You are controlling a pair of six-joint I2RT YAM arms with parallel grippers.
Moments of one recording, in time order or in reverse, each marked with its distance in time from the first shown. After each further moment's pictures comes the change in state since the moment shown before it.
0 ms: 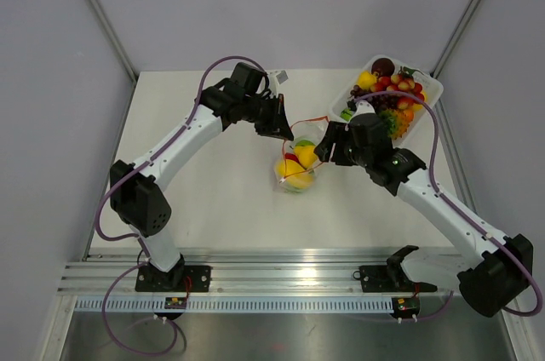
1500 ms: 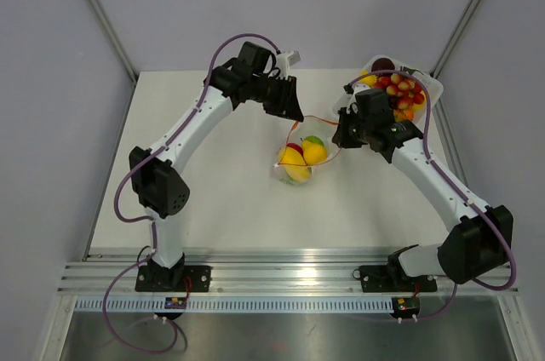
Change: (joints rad) left arm 0.022 0.201 0.324 -0.083 0.063 0.182; right arm -0.164 0.195 0.218 -0.148 -0.121 -0.292
